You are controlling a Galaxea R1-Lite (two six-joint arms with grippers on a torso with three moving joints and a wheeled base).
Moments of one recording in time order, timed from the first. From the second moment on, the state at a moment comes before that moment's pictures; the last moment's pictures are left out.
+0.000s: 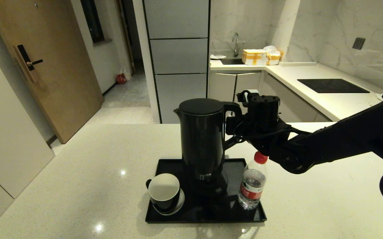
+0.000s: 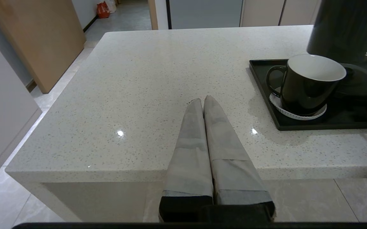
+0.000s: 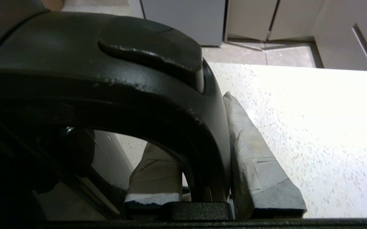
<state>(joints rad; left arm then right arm) 0.00 0.00 0.00 0.00 -0.01 0.03 0.53 2.13 -1.21 -0.73 -0.36 0.11</state>
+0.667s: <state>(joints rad) 0.00 0.00 0.00 0.00 -0.01 0.03 0.48 2.16 -1.18 -0.84 -0.23 0.11</state>
